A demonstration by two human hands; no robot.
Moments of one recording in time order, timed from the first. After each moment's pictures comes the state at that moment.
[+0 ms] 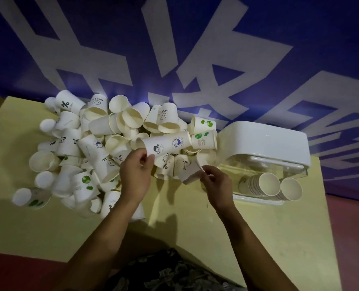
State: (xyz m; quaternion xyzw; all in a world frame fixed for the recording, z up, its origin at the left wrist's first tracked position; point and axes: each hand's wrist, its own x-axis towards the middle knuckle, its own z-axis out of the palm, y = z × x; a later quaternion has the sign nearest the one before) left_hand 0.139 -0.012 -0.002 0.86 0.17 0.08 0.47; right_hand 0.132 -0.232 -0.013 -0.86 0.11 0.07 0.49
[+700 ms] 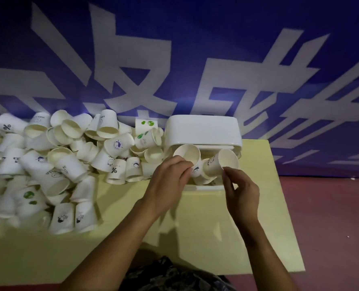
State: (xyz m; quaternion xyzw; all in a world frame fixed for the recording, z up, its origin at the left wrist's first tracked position) left_hand 0.111 -0.237 0.057 0.89 -0.19 0.02 0.40; right_hand 0.060 -0.438 0.037 -0.91 0.11 -0.18 0.36
